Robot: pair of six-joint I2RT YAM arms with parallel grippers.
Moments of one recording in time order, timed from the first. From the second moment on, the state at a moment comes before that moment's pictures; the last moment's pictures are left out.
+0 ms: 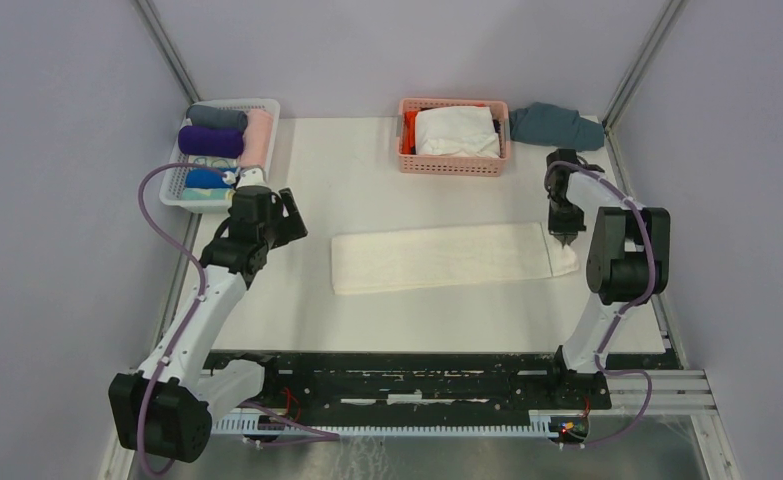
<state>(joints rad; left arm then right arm) -0.18 1.04 0.86 -0.48 -0.23 -0.40 -0.04 1.88 1.29 -0.80 0.34 0.15</state>
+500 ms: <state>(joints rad) -0.19 1.04 0.75 -0.42 0.05 -0.49 0.13 1.80 1.47 -0.93 0.33 0.15</state>
